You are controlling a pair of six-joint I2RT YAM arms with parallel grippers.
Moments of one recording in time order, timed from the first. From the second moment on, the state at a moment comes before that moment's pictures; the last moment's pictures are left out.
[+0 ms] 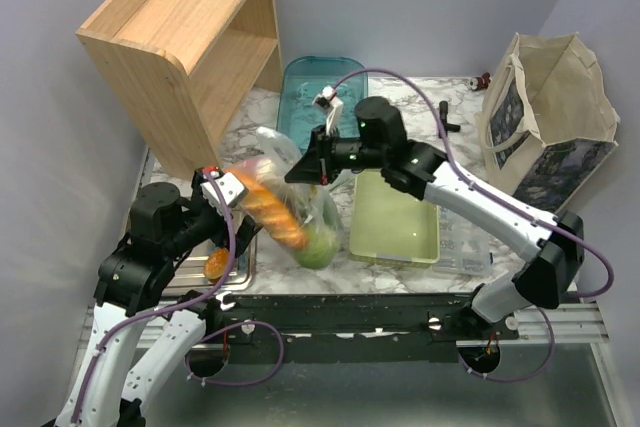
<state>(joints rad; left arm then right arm) -0.33 0.58 0.99 -0.83 0.40 0.30 0.81 1.50 1.45 -0.22 -0.57 0.49</state>
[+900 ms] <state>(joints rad) -0.34 0.84 0.85 -0.85 0.51 0.57 0.75 1.48 1.33 -0.41 -0.39 0.06</state>
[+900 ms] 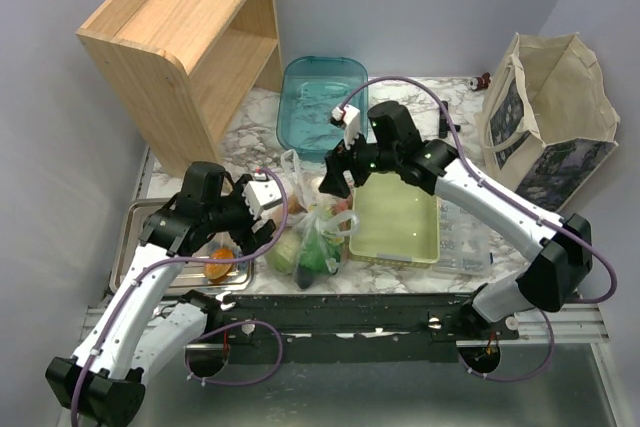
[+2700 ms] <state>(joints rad) -0.43 0.55 0.66 -0.83 0.45 0.88 0.54 1.64 1.47 -0.70 -0.62 -0.34</state>
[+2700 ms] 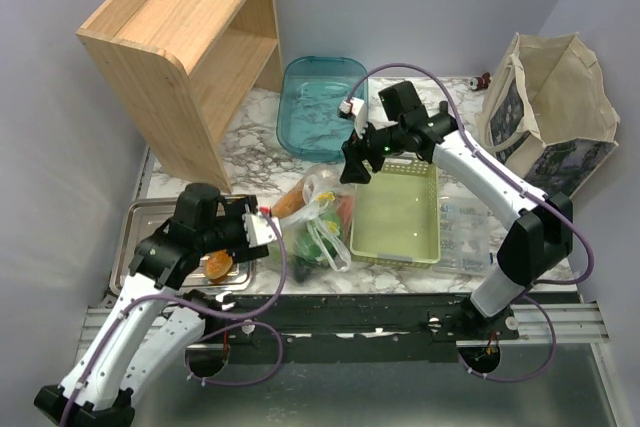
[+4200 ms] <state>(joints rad) -0.51 0.35 0.49 -0.91 0.28 0.90 0.56 1.68 1.48 -0.62 -0.45 -0.41</state>
